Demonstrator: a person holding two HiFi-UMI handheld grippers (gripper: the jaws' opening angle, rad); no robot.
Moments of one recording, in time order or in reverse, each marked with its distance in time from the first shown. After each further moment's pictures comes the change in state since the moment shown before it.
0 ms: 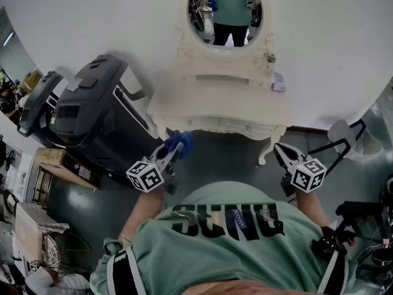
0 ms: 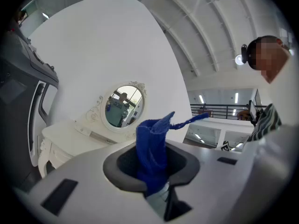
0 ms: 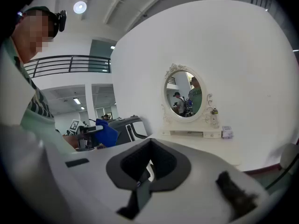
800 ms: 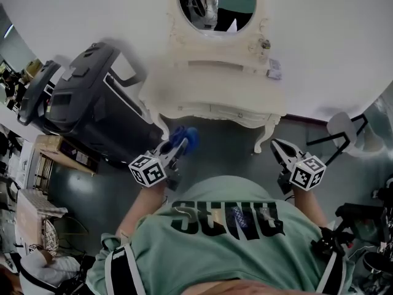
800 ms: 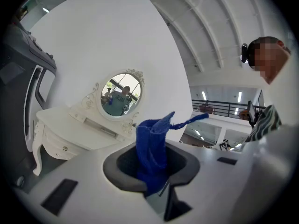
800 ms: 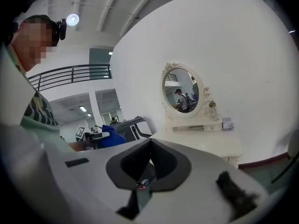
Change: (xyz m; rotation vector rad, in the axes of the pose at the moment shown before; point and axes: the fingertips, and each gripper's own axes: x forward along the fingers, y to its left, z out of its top) left arm 0.055 -0.058 -0.064 -0.042 0.085 0.017; right arm -0.042 -0.049 -0.017 0.099 0.002 0.089
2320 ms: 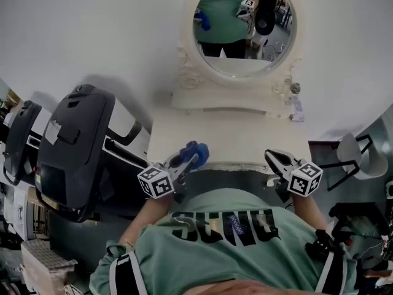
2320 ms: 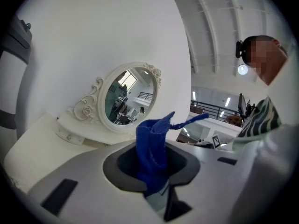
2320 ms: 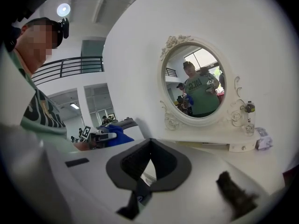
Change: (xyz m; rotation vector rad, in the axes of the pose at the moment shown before) left arm 0.146 0.277 0.168 -0.024 0.103 -0.192; right arm 0.349 -0.048 0.110 -0.010 0.055 -0.019
